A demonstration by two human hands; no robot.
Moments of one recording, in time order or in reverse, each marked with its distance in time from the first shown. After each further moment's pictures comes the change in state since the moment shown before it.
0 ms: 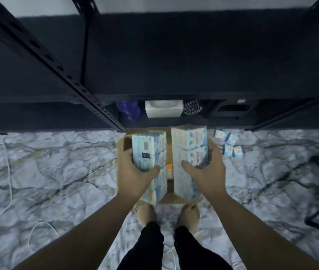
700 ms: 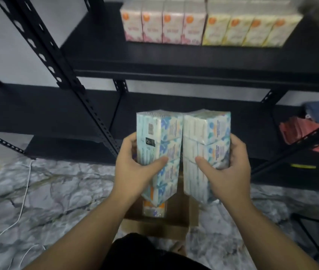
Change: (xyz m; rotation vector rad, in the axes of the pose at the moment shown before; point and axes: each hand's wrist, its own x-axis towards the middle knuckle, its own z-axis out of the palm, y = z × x) left_hand -0.124 0.260 -0.071 -0.330 0.138 0.370; right_hand -0.073 -0.244 -0.157 0.110 0.016 -0.567
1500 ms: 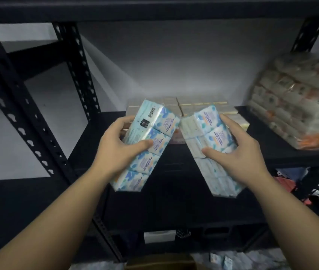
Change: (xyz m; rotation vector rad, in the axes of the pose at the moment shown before) left_hand 0.212 0.195 -0.052 0.195 -0.184 0.415; right_hand 0.177 -0.177 -0.014 -0.270 0.046 -0.314
